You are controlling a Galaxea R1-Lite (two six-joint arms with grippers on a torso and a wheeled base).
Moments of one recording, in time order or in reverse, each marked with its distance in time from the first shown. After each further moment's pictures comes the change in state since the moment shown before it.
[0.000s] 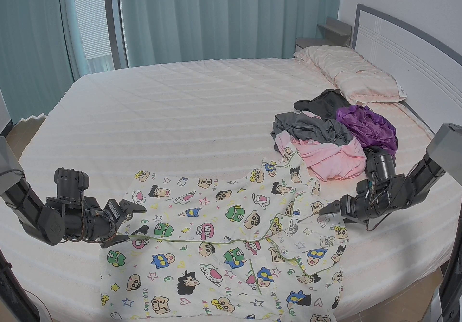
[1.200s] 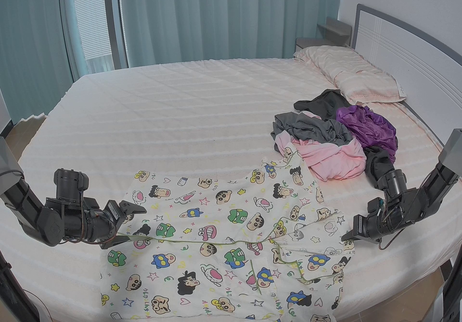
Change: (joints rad) left arm -0.003 -0.007 0.009 0.002 -0.004 0.000; right arm -0.034 -0.096 0.214 0.029 -0.020 -0.032
